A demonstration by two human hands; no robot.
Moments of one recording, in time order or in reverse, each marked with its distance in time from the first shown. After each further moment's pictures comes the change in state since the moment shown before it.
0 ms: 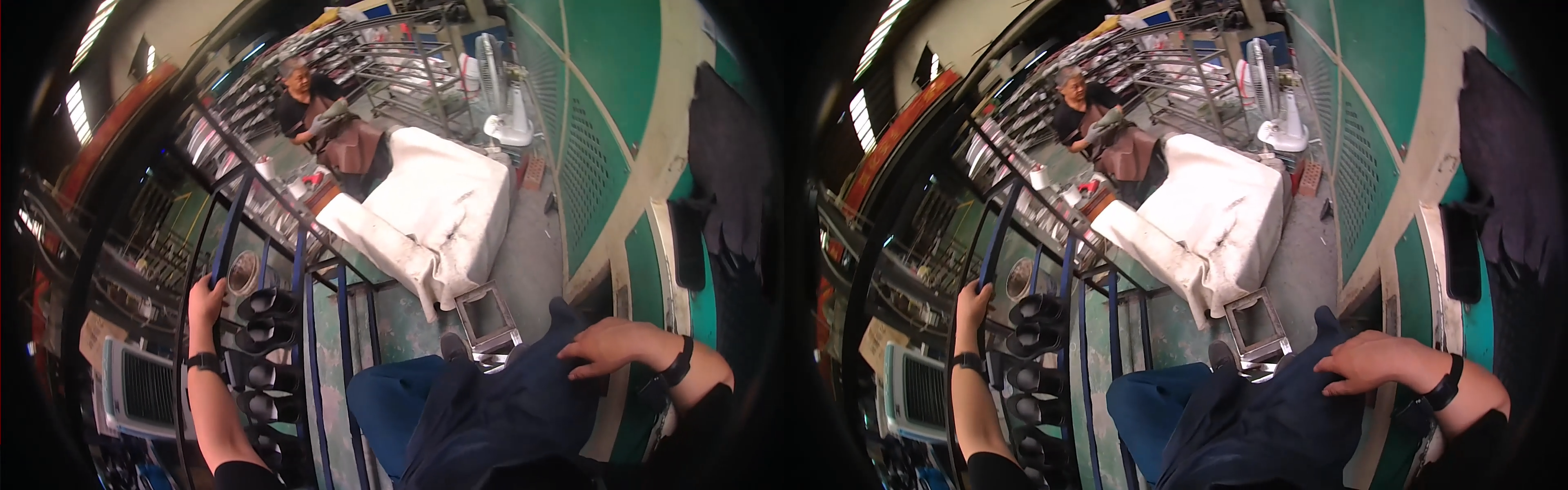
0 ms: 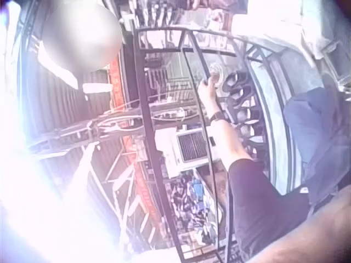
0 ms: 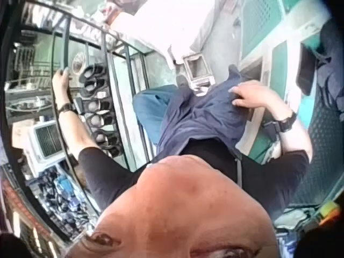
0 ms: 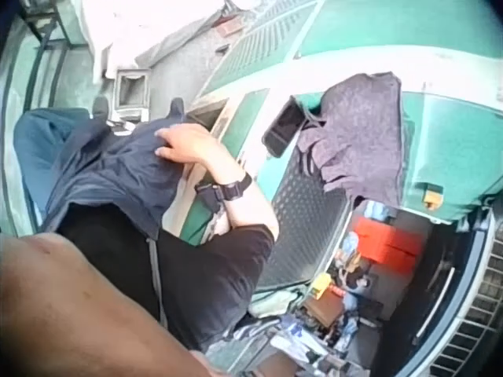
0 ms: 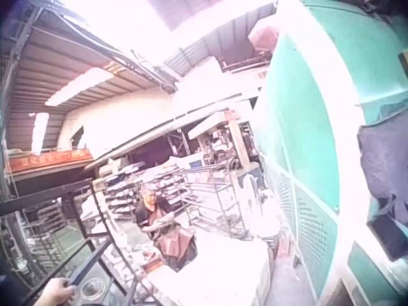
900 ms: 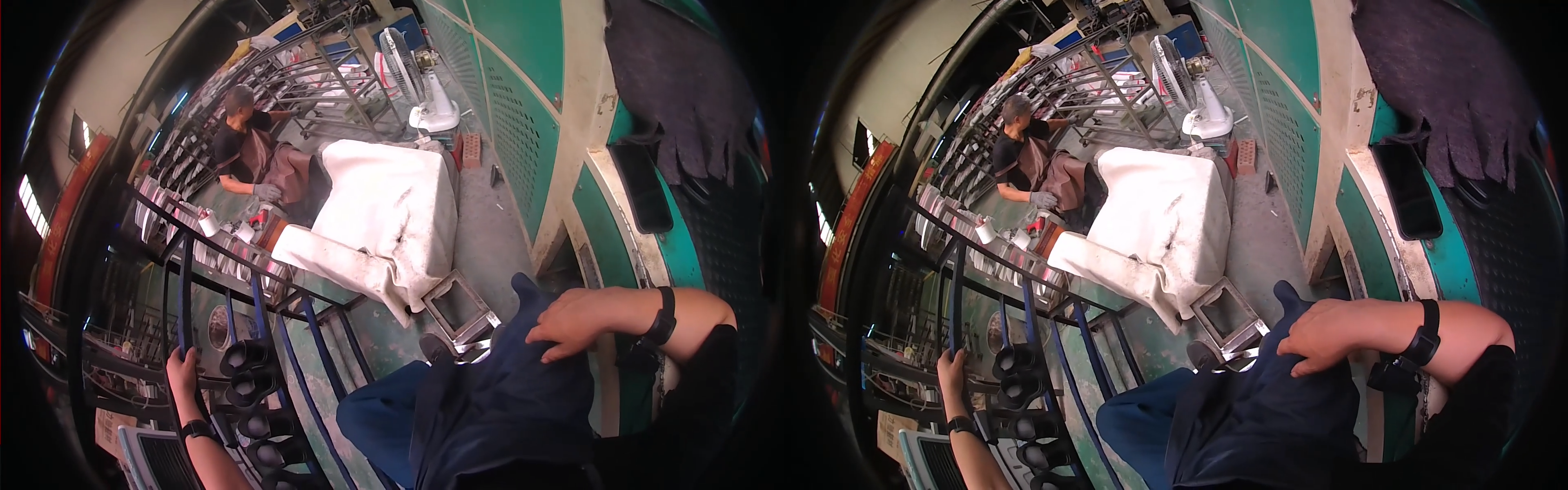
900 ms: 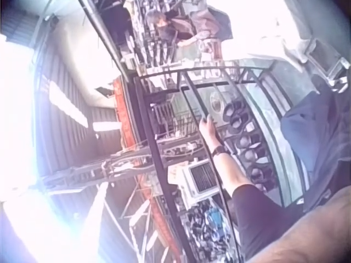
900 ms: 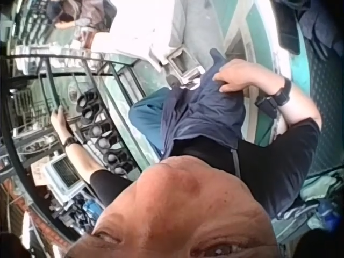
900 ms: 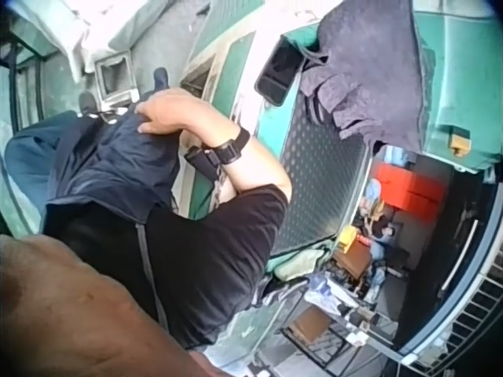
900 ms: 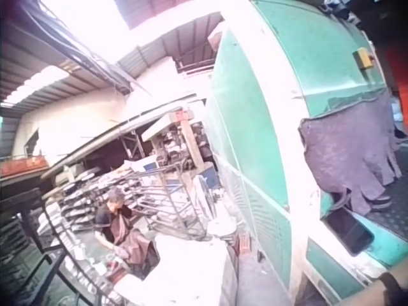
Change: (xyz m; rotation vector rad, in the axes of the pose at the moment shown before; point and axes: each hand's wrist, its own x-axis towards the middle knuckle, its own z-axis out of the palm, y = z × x) left_hand -0.007 0.008 -0.009 0.012 -0.037 0.061; right_hand 0.004 0.005 0.007 0.000 -0.049 0.016
